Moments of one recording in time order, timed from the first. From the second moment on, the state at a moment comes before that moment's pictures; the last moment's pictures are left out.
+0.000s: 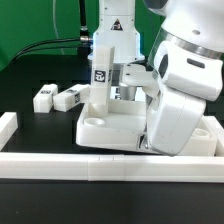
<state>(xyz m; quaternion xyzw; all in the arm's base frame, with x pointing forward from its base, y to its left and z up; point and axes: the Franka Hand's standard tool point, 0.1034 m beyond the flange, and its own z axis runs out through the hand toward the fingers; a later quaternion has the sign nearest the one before) 0.644 0.023 0.035 0.72 0.67 -0.12 0.10</state>
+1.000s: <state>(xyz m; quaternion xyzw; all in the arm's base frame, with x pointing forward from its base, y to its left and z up) 0.652 -0.004 0.092 0.71 0.68 -0.12 0.14</state>
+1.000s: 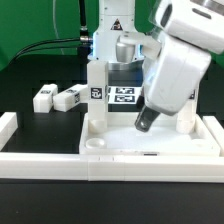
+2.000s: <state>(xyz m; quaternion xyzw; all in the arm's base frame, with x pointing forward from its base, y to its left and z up) 0.646 -0.024 0.094 0.82 0.54 -0.12 0.16</state>
